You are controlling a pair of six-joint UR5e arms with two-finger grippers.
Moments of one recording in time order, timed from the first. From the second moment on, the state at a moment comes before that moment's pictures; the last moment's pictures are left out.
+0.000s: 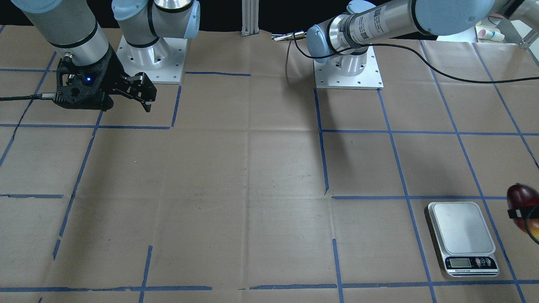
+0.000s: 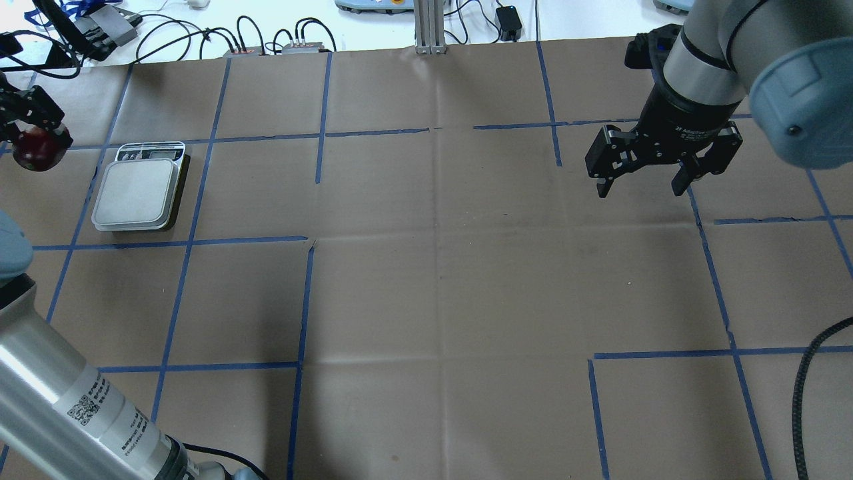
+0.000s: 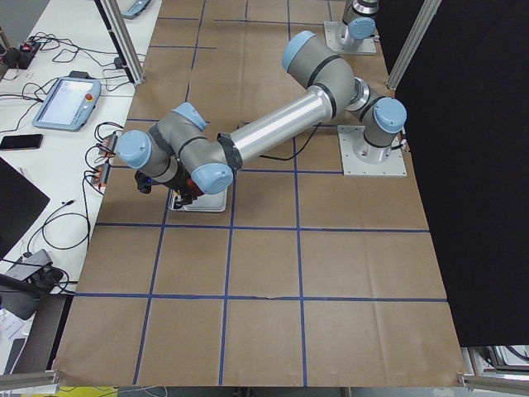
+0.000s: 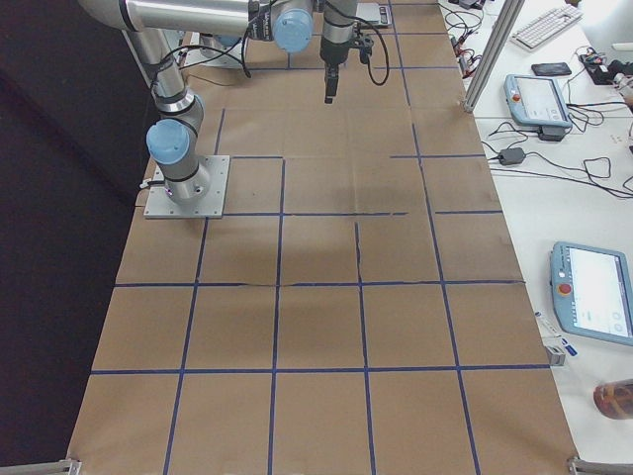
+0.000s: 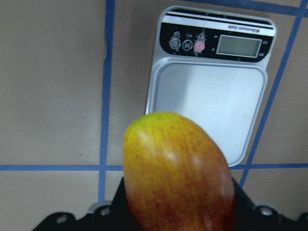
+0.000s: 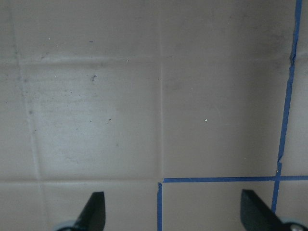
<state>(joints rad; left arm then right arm) -0.99 -2.28 -0.96 -1.74 1.53 0.47 1.53 -1.60 1.68 -1.57 -1.56 -0.02</state>
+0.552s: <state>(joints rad) -1.05 -2.21 -1.37 -1.25 1.53 0.36 1.53 -1.60 1.68 -1.57 -1.56 -0.02</state>
